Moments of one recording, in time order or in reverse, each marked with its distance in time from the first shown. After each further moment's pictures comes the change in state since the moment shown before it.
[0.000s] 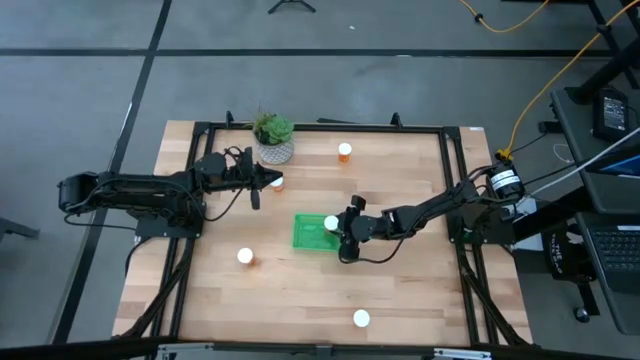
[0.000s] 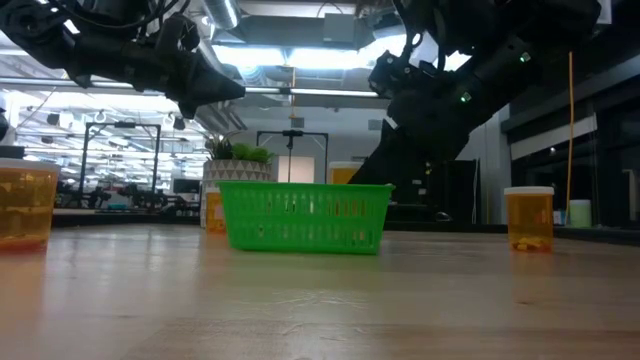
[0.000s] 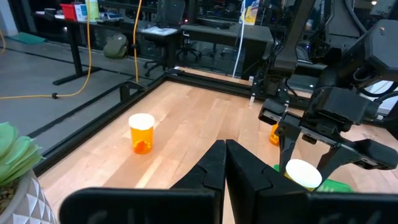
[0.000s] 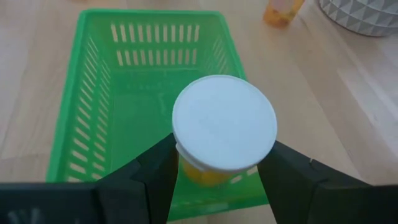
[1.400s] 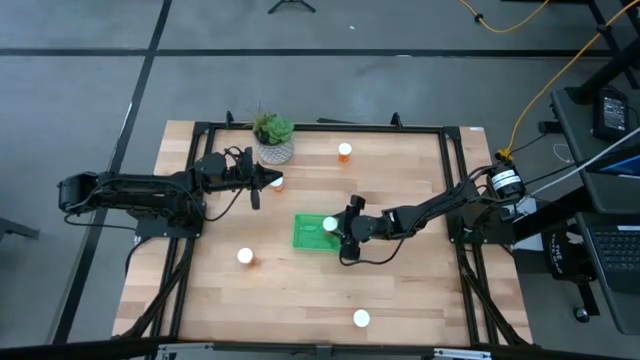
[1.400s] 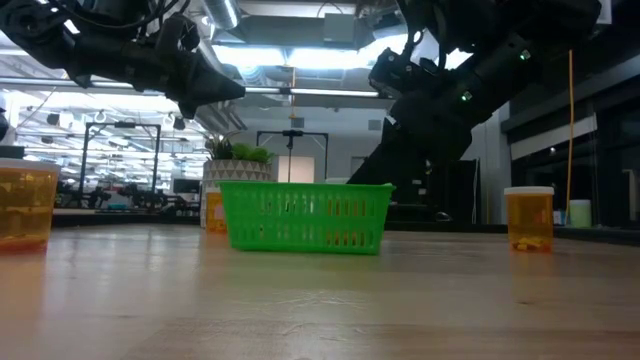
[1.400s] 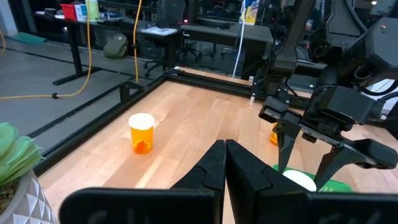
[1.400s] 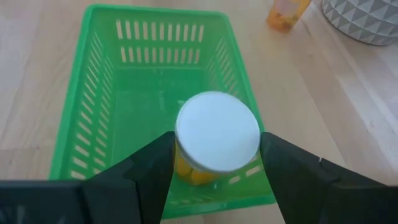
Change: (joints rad) left arm 0.000 0.000 0.000 0.000 0.000 0.000; right arm 0.000 -0.005 0.002 -0.008 0.001 -0.049
